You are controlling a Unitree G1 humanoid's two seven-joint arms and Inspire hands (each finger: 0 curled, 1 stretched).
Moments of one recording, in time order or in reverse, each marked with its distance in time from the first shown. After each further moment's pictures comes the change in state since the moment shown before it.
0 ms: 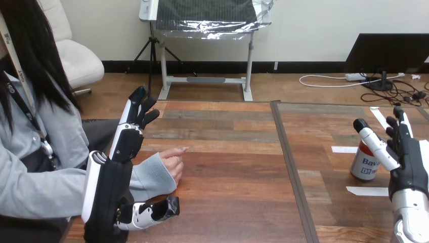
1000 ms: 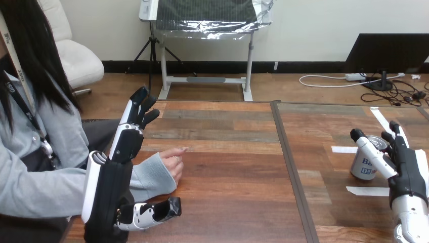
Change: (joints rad) left arm 0.000 0.000 -0.002 0.000 -0.003 -0.004 -0.002; right arm 0.000 -0.014 0.027 0.025 -0.048 0.090 -0.039
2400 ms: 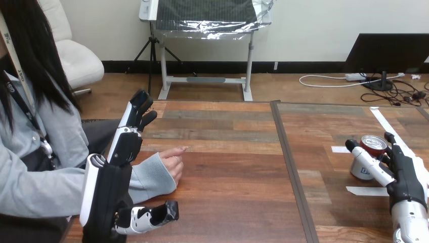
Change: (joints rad) left arm 0.015 0.014 -0.035 0.000 -0.054 -0.008 -0.022; right arm 0.004 -0.009 0.029 0.018 -0.028 0.054 -0.020
